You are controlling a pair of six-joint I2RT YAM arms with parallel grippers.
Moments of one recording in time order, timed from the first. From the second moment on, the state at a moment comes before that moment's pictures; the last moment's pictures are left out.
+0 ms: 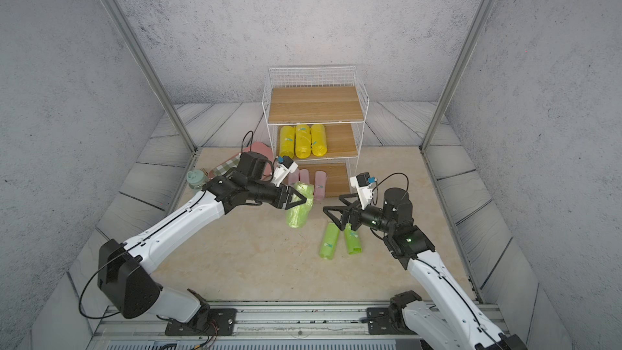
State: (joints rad) left arm -0.60 1.47 1.32 -0.52 0.62 -0.27; right arm 0.34 0.89 0.71 -0.06 -0.75 0.31
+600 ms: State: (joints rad) left arm -0.54 1.43 1.33 -0.21 0.75 -0.33; right arm 0.37 1.09 0.77 0.21 -0.87 0.47
